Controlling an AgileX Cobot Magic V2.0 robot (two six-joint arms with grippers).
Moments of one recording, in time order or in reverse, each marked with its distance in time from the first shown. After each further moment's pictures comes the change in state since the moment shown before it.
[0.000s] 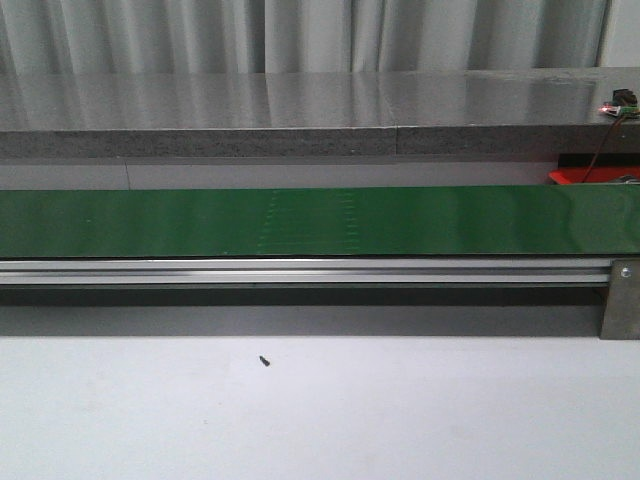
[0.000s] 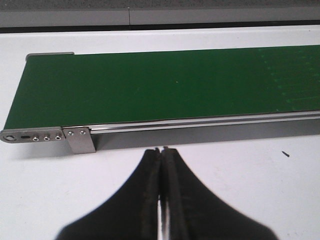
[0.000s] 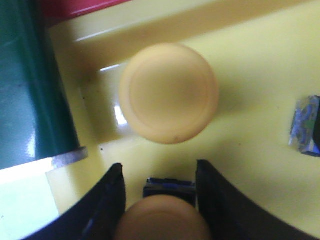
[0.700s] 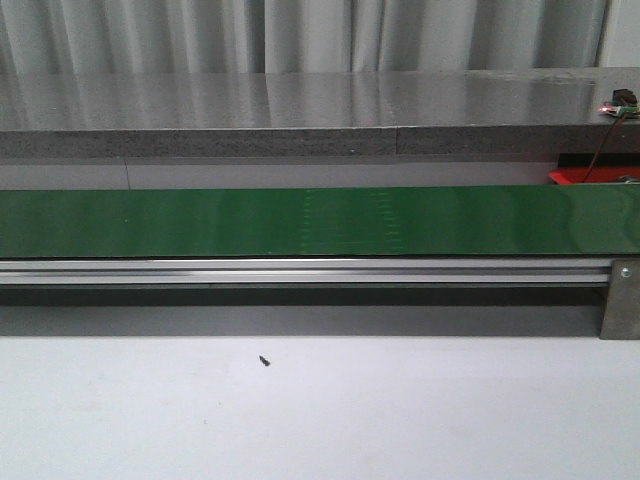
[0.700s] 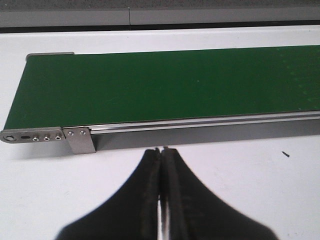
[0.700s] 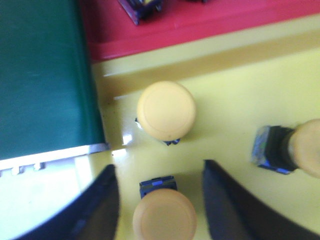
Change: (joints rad) left arm 0.000 0.000 0.000 0.000 0.000 0.000; right arm 0.009 -0.210 0.000 0.000 0.043 -0.091
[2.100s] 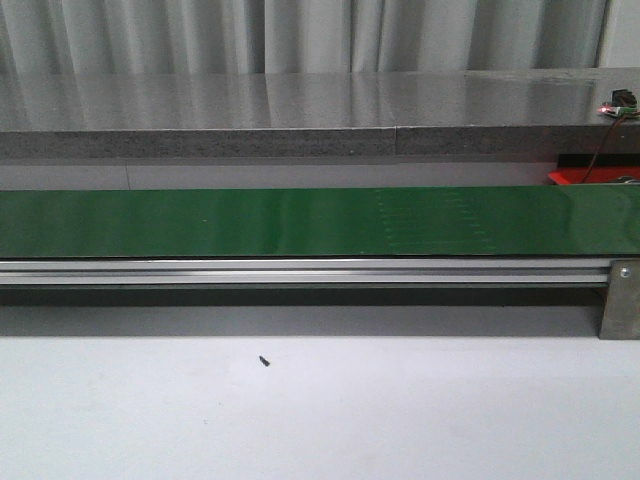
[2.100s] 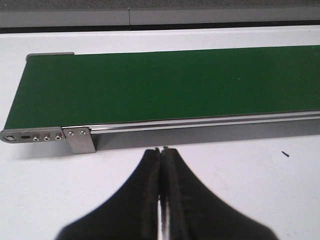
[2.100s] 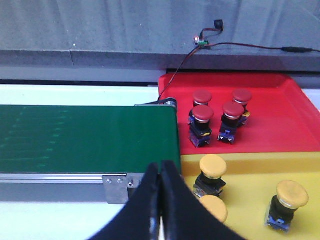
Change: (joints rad) left arm 0.000 0.000 0.000 0.000 0.000 0.000; right arm 0.189 -1.036 0.293 0.069 0.024 -0.032
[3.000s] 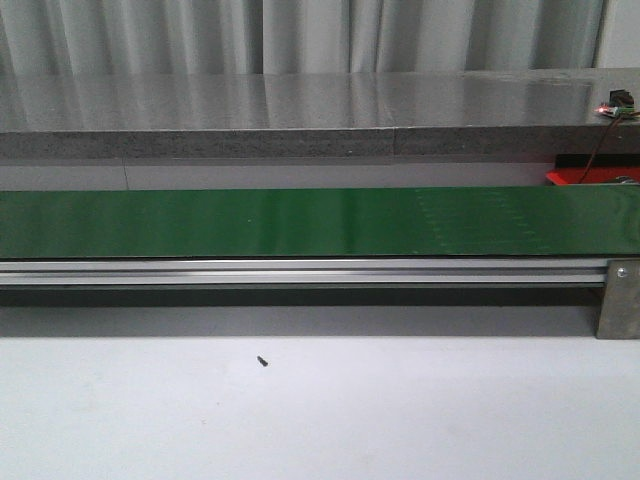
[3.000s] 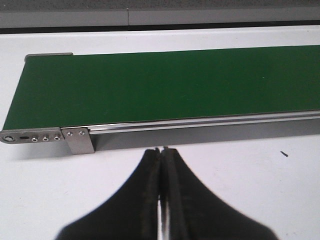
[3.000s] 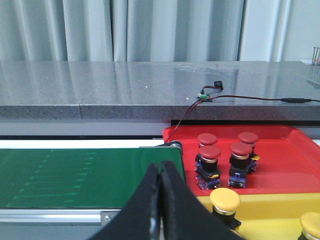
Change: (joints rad) left arm 0.000 0.000 0.000 0.000 0.000 0.000; right arm 0.007 -0.260 0.416 0.013 -0.448 -0.005
